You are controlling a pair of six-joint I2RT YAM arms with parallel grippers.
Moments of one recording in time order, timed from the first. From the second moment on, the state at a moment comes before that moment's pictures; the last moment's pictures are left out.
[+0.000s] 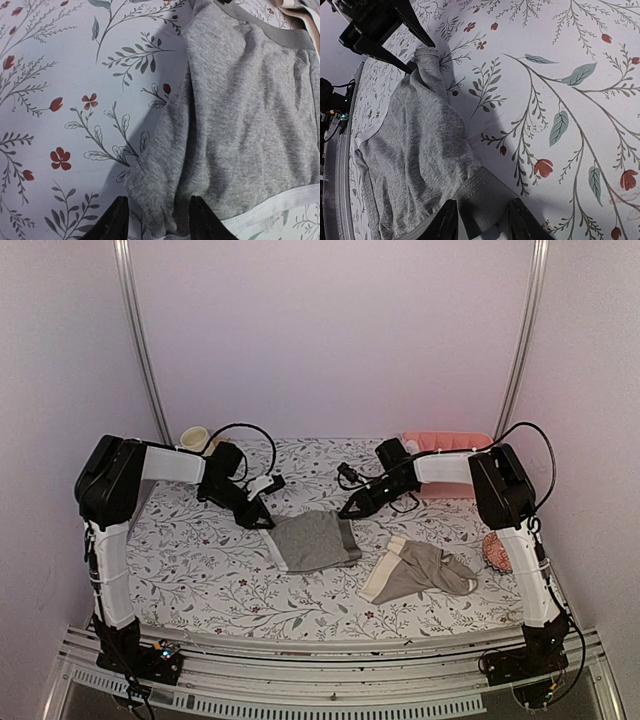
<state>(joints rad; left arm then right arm) -0.34 2.10 1.37 -0.44 0.55 0.67 0.50 2.46 1.86 -0.46 -0.84 -0.22</state>
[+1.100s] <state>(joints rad) -0.34 2.09 1.34 -0.38 0.49 0.62 0.48 2.34 1.63 -0.29 -0.81 -0.12</state>
